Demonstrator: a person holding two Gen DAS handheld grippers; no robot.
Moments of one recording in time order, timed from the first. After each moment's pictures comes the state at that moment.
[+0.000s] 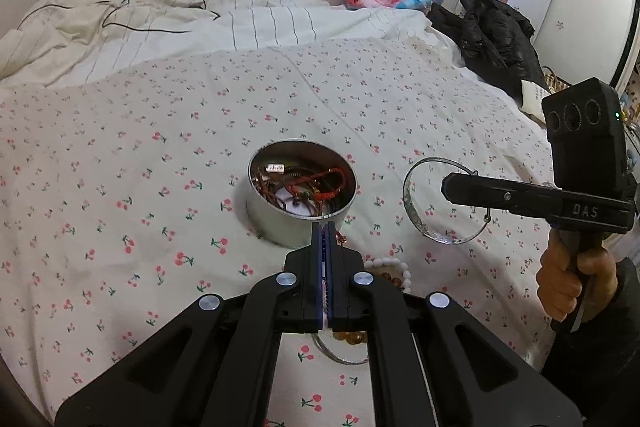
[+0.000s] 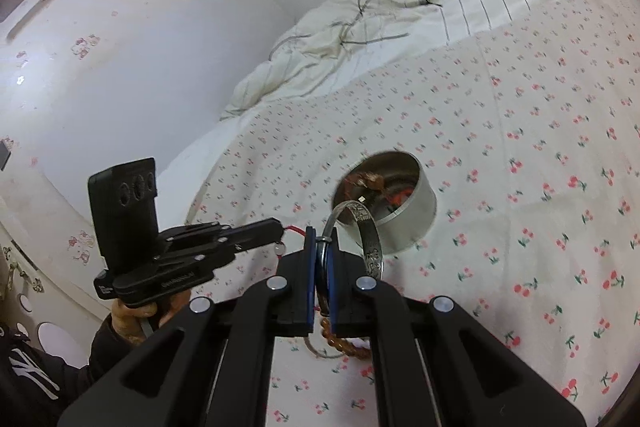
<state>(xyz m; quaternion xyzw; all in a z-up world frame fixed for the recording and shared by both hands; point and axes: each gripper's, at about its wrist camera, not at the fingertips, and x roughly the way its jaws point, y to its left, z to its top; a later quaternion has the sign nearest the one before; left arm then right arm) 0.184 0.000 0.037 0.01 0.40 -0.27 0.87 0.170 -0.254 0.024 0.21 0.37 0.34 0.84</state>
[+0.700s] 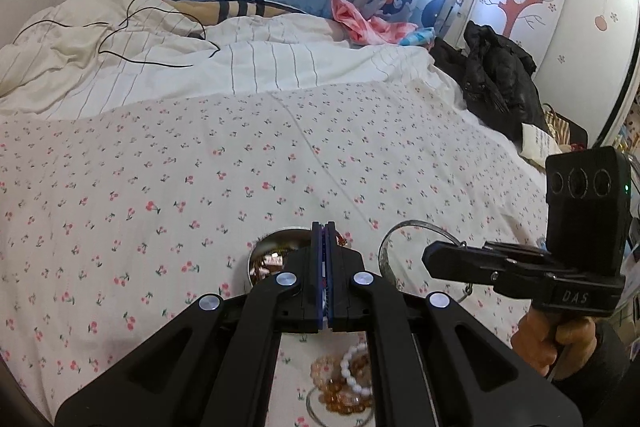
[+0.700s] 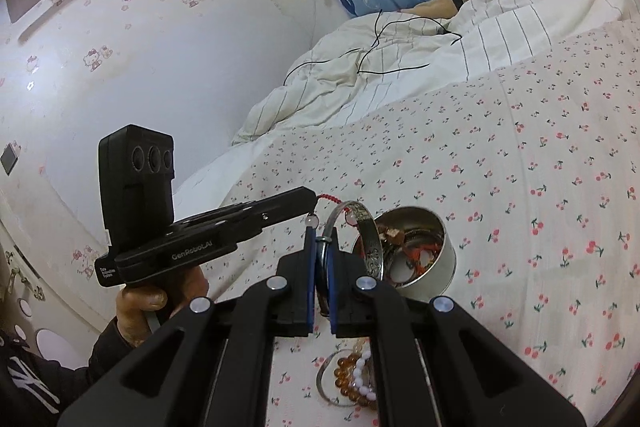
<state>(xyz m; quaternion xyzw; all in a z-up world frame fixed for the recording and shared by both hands) 0.240 -0.016 0.072 -0.03 0.37 -0.27 0.89 0.200 -0.244 0.043 0.22 0.34 0.35 0.85</state>
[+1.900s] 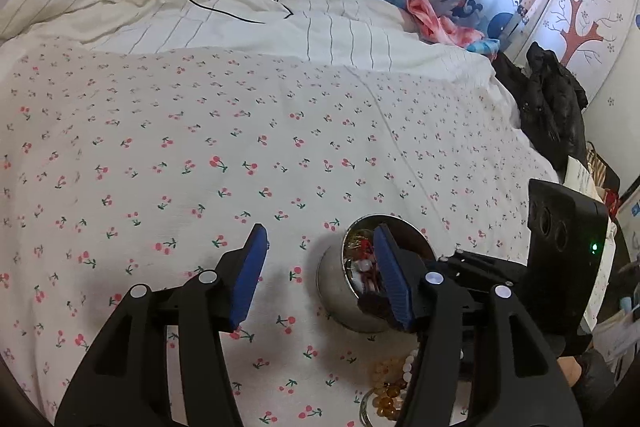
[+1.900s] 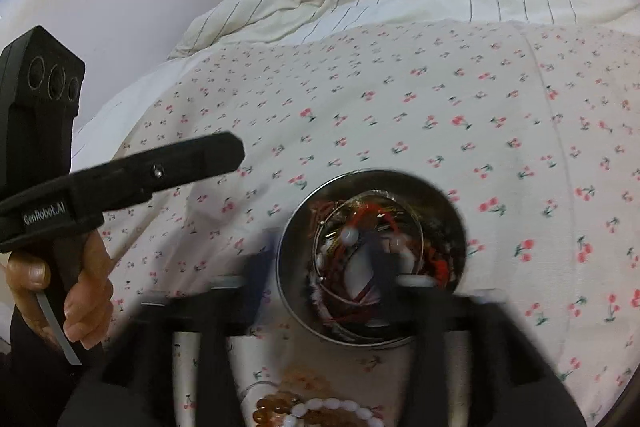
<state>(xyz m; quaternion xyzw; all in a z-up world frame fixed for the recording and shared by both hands) 0.276 0.033 0.029 -0.09 0.42 -0.18 0.88 0.264 -0.164 -0.027 0.07 0.44 0.30 0.84</state>
